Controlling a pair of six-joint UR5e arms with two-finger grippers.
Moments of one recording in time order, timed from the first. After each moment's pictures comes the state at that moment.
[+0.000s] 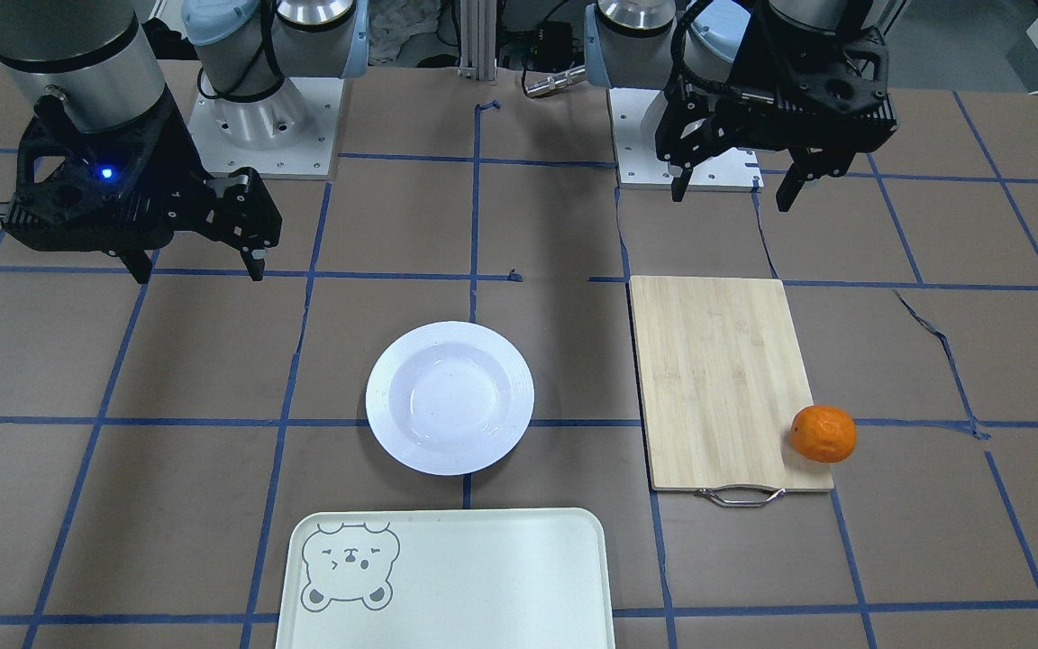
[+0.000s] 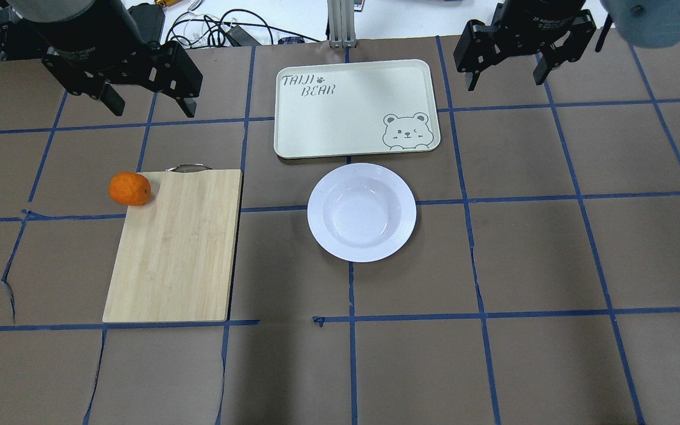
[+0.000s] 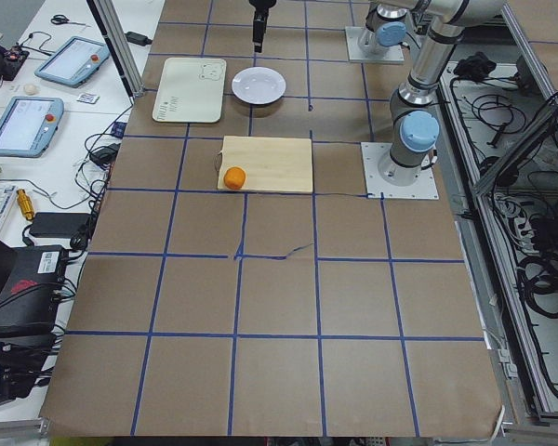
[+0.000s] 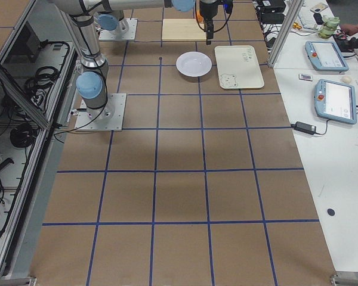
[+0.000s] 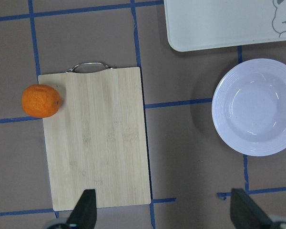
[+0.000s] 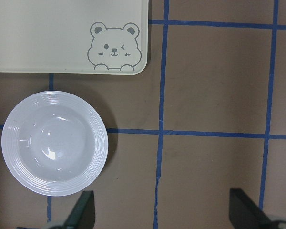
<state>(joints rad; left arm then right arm) -1.61 -1.57 -1.42 -1.65 1.57 0.05 1.61 -1.46 1.40 -1.61 -1.57 -0.01</state>
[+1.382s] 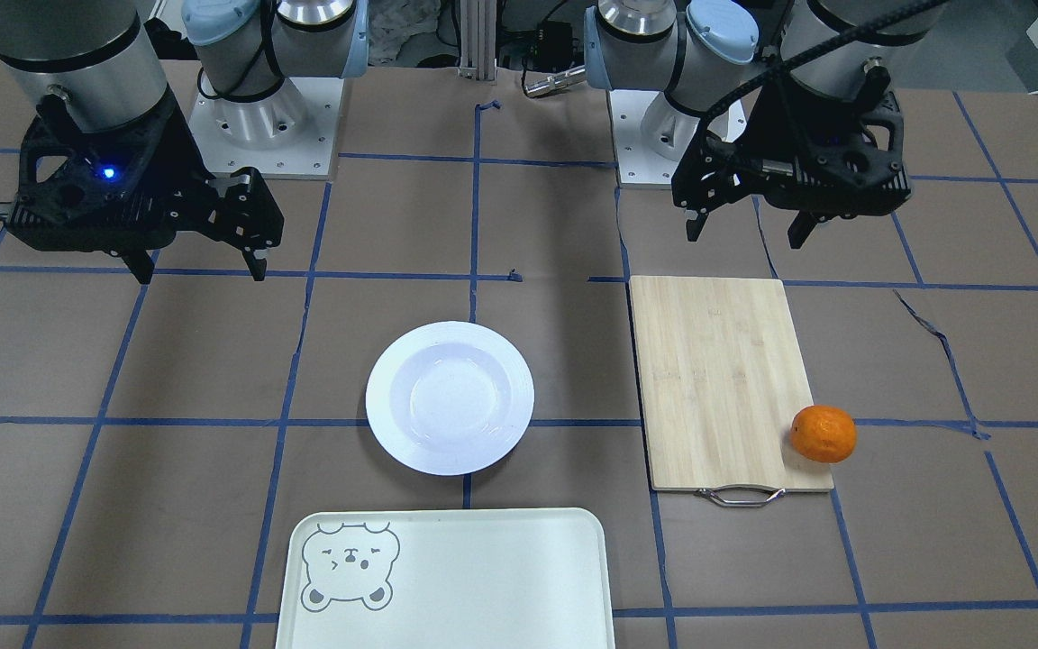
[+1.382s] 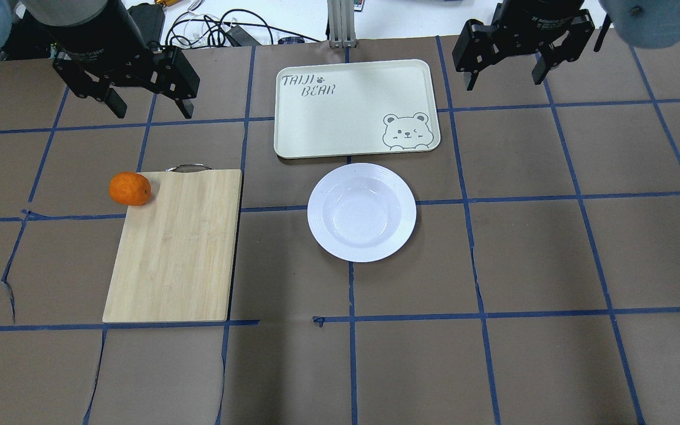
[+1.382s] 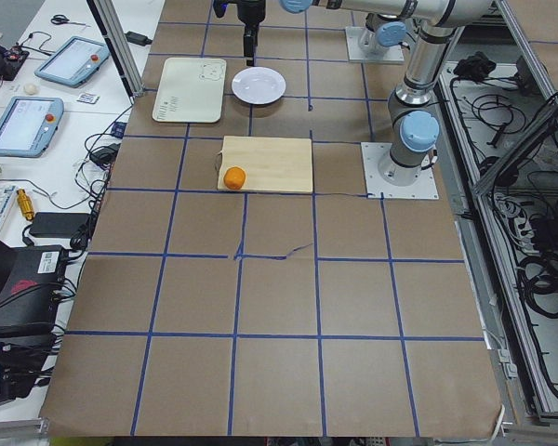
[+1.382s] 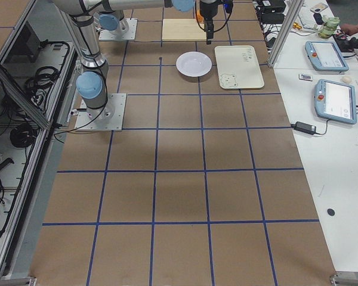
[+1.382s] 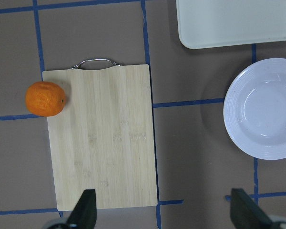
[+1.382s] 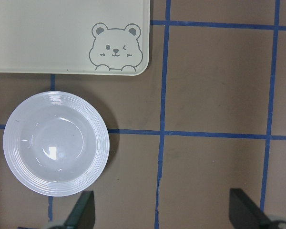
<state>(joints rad) -1.57 -1.65 -1.41 -1.63 1.58 0.06 1.61 -1.46 1.40 -1.61 -1.57 -0.01</state>
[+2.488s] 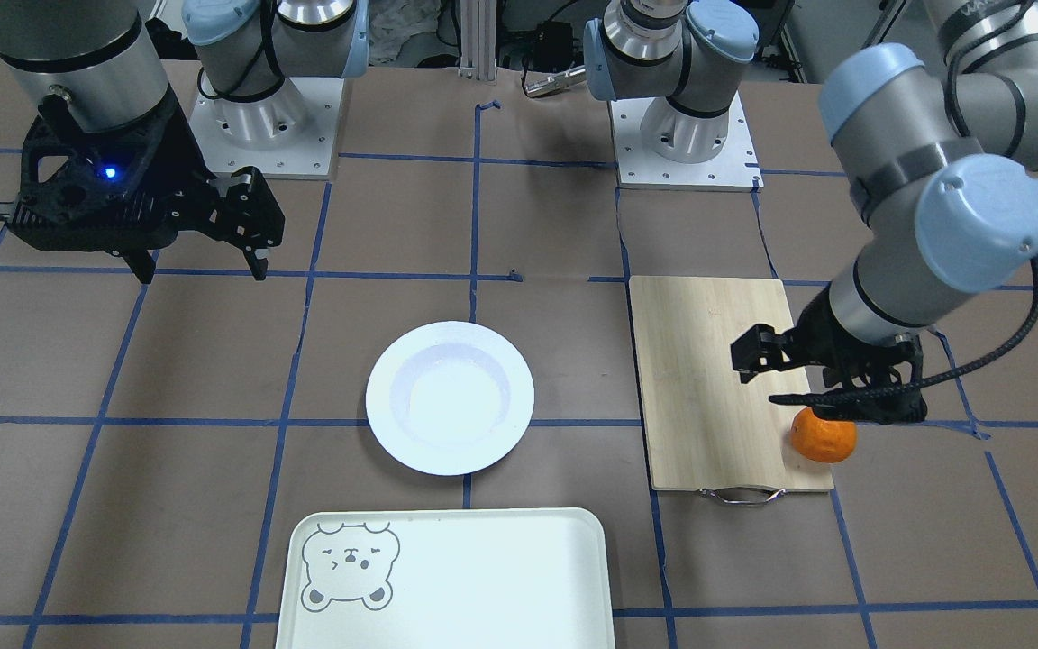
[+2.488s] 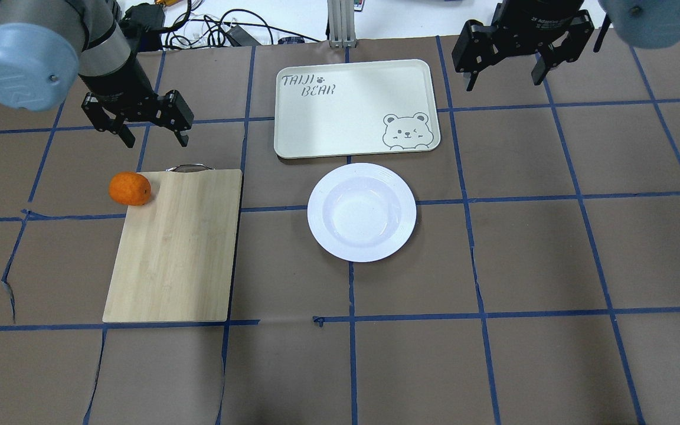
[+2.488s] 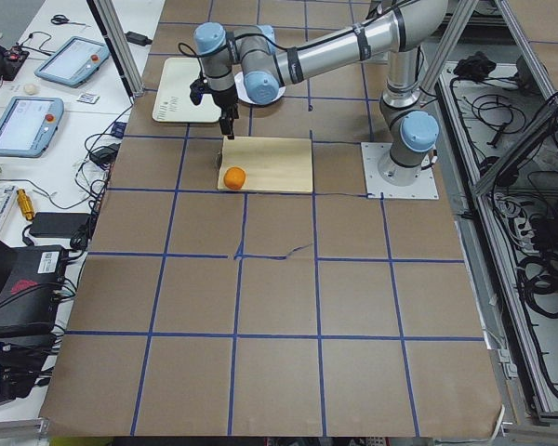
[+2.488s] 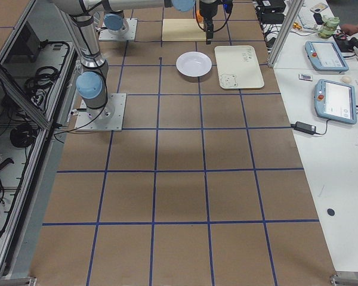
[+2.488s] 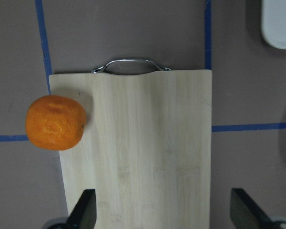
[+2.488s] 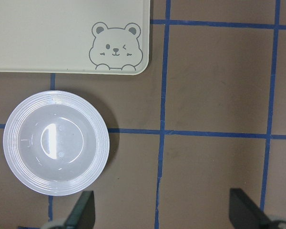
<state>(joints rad) -1.36 -1.90 -1.58 -1.31 1.65 0.32 1.61 -1.46 1.40 -1.61 -1.57 -0.01</state>
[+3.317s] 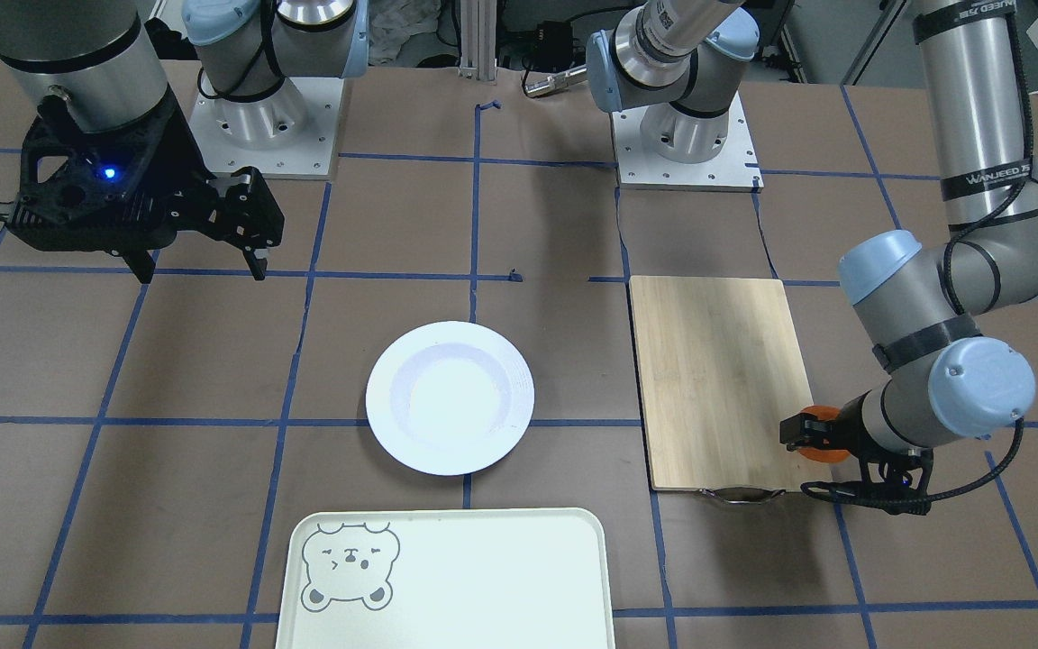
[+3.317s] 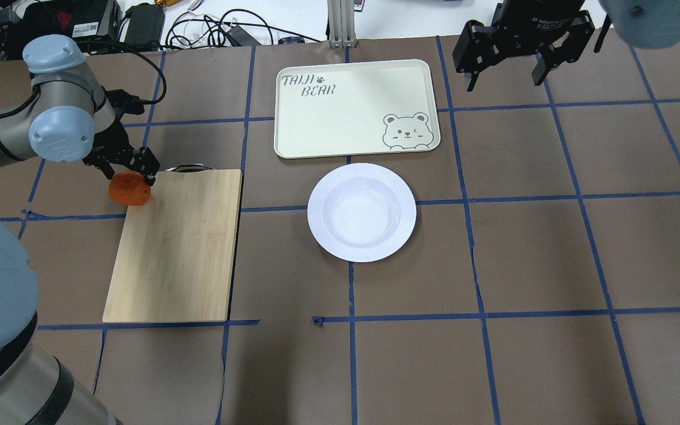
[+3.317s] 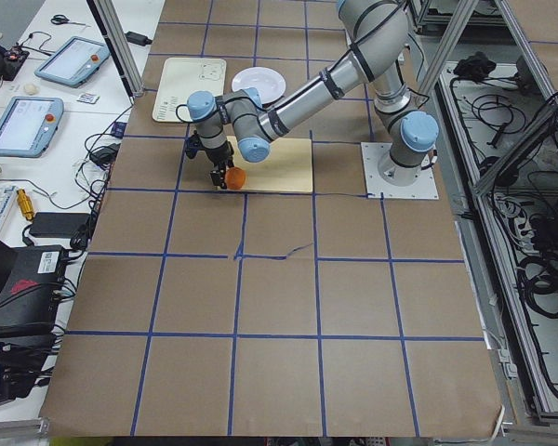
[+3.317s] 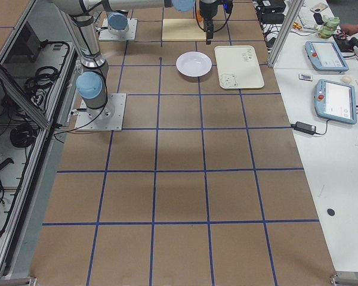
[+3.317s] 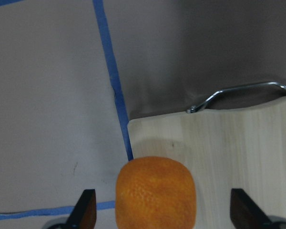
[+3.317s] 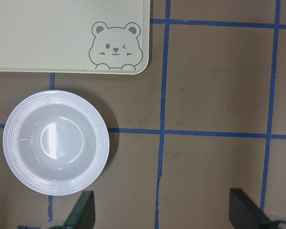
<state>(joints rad) -1.27 -2.09 -1.64 -1.11 1.70 0.47 1.61 -1.46 1.41 -1.61 -1.57 -0.01</state>
